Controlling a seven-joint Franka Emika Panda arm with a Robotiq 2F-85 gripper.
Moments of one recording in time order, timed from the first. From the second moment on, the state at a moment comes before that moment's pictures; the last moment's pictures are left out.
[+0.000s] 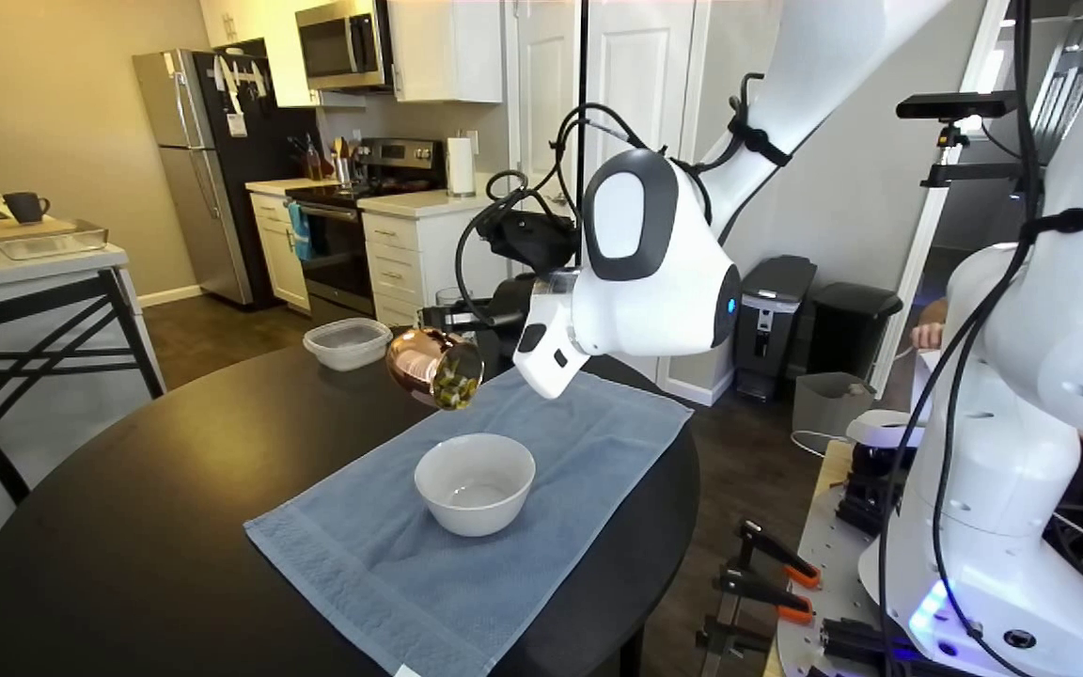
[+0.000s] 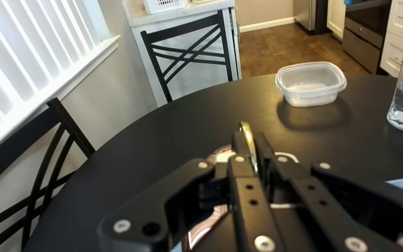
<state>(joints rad) 0.22 -0.13 0.21 -2.56 -2.61 2.43 -0.09</state>
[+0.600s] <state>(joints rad) 0.21 -0.27 0.21 -2.69 -2.61 2.37 -0.16</state>
